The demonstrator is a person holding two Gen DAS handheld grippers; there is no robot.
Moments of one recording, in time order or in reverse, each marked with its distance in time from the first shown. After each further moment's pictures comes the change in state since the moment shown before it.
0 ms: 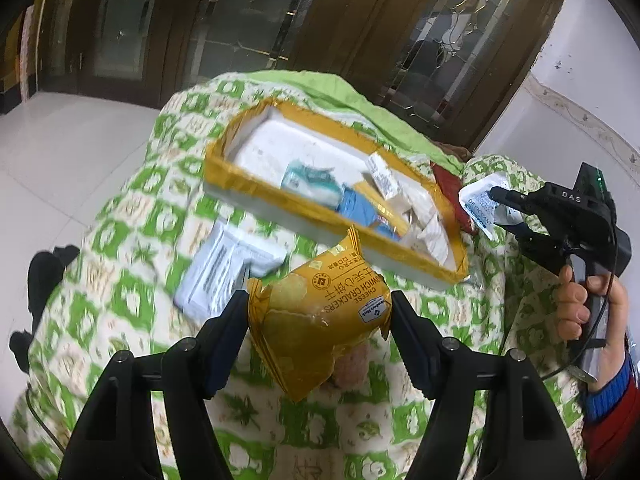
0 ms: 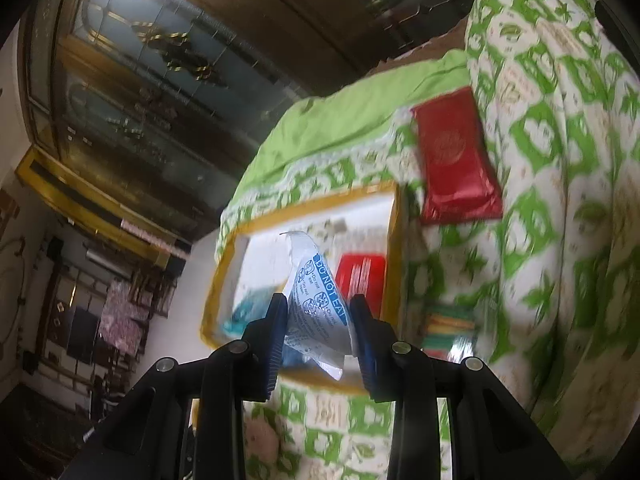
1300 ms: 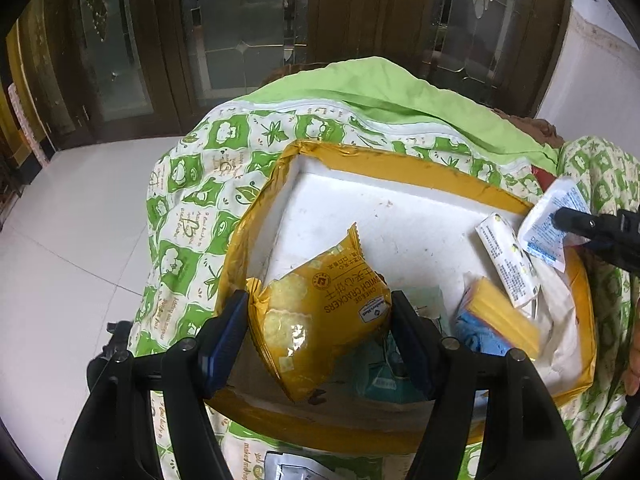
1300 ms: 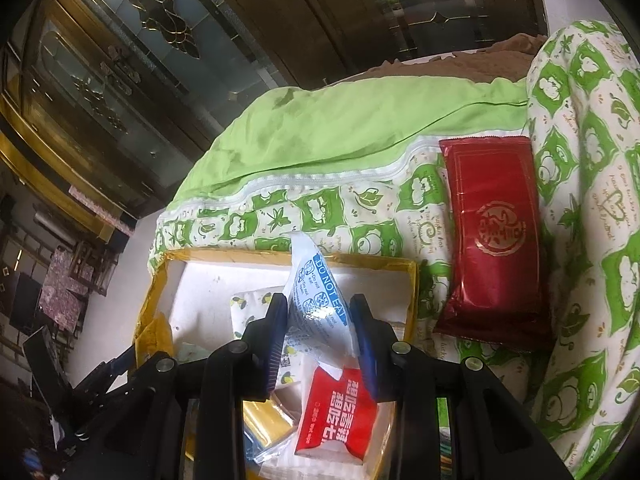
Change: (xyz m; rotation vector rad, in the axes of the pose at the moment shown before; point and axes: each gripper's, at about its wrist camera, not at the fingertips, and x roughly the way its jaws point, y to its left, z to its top) left arm 0.124 0.012 0.120 0.189 0.104 0.279; right arm 0.103 0.022 0.052 -0.154 0.068 -0.210
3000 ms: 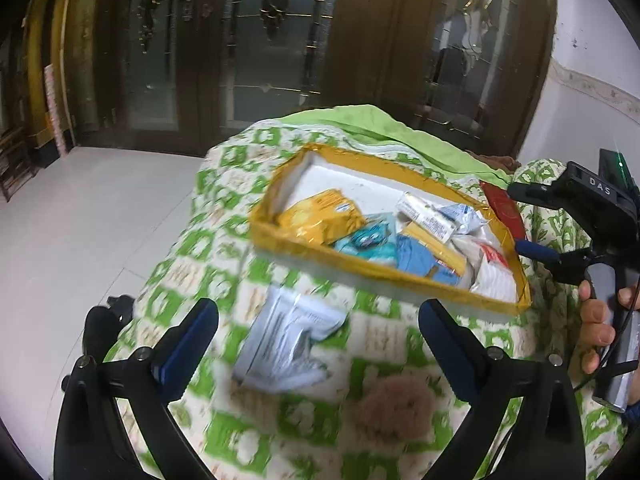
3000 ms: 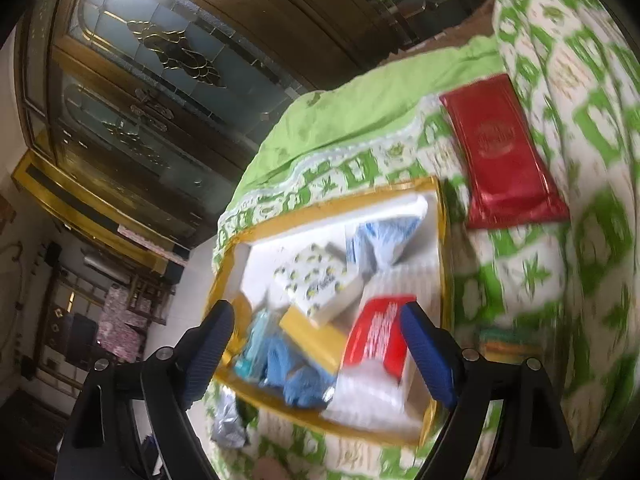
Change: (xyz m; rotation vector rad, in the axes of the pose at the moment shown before) left arm -0.113 0.000 -0.116 -0.121 -0.205 -0.025; right arm -0.051 -0.004 -0.074 0.169 -0.056 0.225
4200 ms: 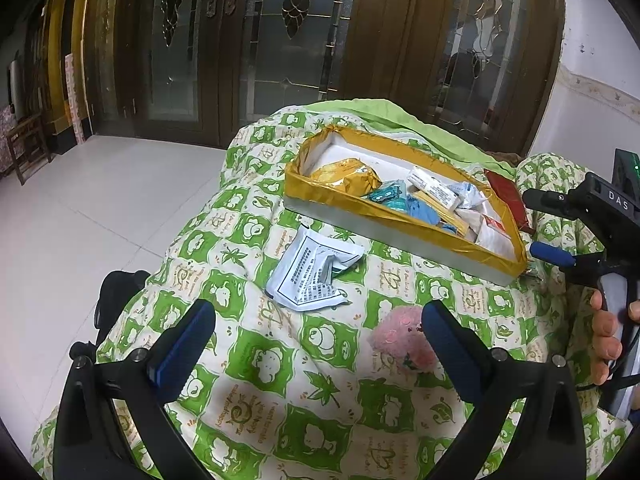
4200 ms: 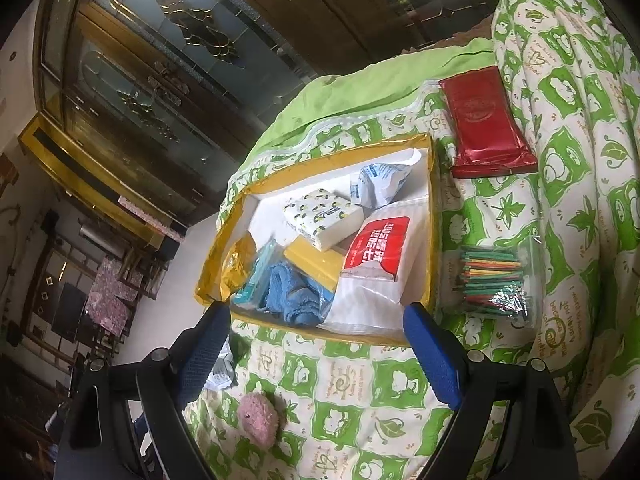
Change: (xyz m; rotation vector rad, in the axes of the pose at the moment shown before) left arm -0.036 0.009 -0.046 -0.035 -0.003 0.037; right arm -0.026 0.013 -0.052 -0.137 0.015 -0.020
